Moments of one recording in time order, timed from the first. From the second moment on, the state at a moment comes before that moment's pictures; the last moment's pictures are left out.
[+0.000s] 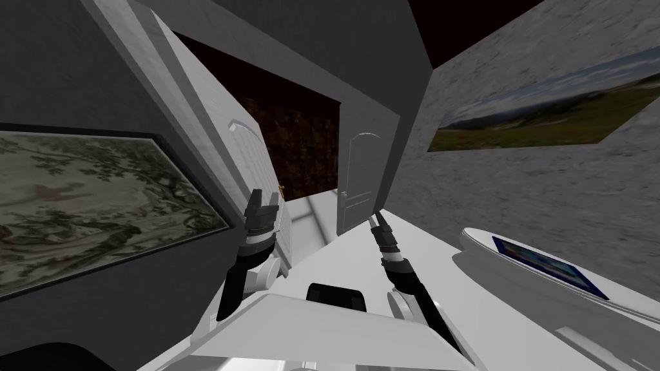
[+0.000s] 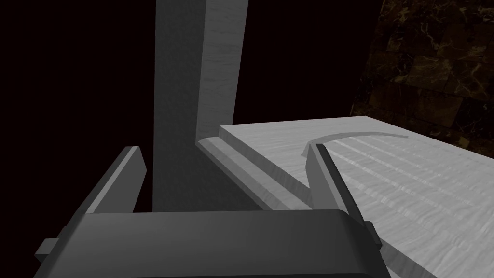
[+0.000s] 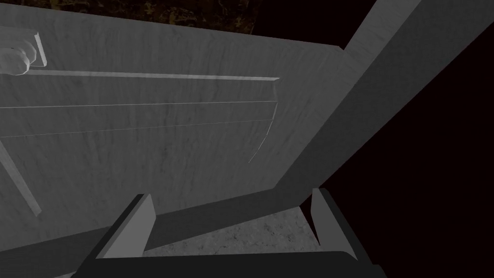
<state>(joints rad) 0.48 -0.23 0.22 -2.12 -0.09 -0.44 0.11</state>
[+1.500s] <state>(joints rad) 0.48 -0.52 0.52 -1.89 -0.20 -0.54 0.05</state>
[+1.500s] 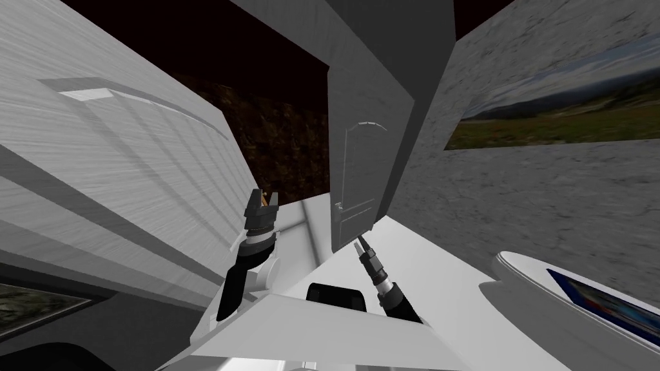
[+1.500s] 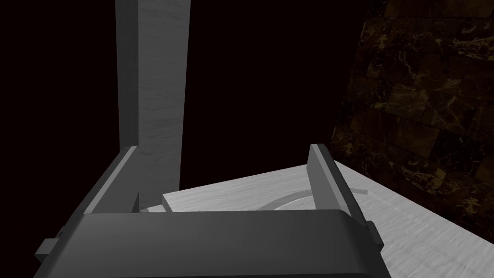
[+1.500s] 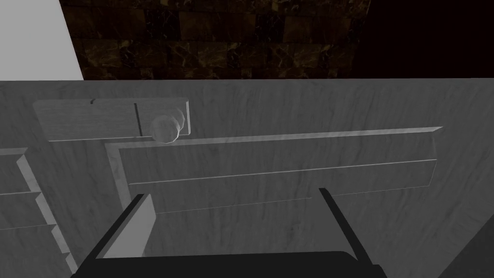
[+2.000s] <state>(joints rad) 0.48 -0.62 0.60 -1.82 -0.24 -0.57 0.03</state>
